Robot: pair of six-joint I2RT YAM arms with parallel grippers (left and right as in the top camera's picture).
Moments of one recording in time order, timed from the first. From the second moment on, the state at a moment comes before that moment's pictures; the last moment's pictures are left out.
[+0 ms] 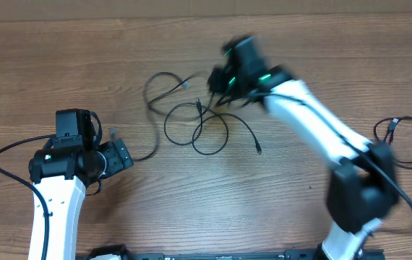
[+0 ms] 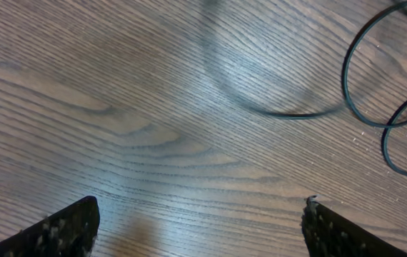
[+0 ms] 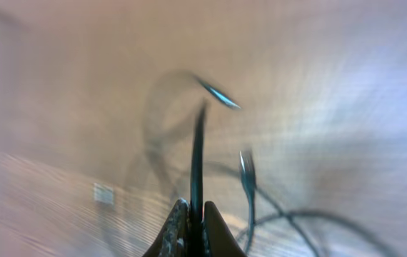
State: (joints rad) left arm 0.11 1.17 0.96 -1.07 0.03 -0.36; right arm 0.45 1.89 1.58 -0.53 -0.26 0.61
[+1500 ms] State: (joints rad) left arm 0.11 1.17 0.96 -1.07 0.03 -0.36; right arm -0.54 1.58 1.74 -0.98 0.30 0.69
